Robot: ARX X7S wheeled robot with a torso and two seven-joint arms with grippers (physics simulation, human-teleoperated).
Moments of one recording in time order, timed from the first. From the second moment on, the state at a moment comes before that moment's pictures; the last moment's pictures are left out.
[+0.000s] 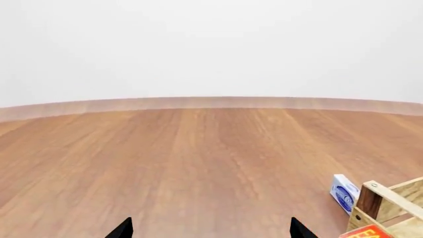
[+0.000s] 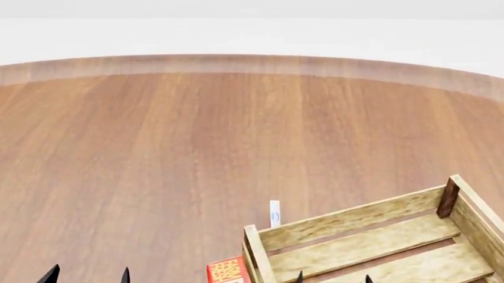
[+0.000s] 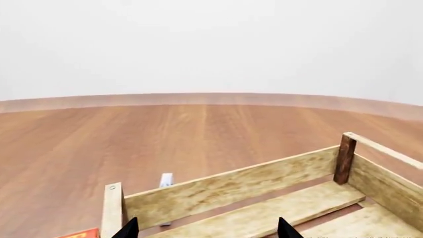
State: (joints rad) left arm -0.02 -0.16 0.19 -0.02 -0.17 0.03 -0.17; right arm 0.01 0.16 -0.18 -0.05 0.18 0.06 0.21
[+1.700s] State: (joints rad) left arm -0.03 -0.19 0.24 -0.04 -0.19 0.06 -0.23; right arm -0.65 0.29 -0.29 -0.43 -0.01 -0.29 0.47
